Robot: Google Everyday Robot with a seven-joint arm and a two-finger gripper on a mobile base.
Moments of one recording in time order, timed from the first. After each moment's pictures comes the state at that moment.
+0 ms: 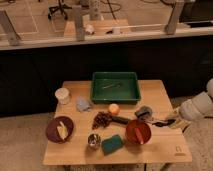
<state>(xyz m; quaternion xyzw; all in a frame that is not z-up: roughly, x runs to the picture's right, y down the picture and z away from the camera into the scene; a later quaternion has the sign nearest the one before) 0.327 0.183 0.690 -0.37 -0.28 0.08 0.88</state>
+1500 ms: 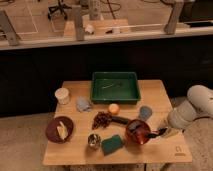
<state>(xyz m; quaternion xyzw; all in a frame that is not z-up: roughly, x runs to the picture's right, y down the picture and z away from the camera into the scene) 0.291 0.225 0.709 -0.40 -0.25 0.01 0.88</state>
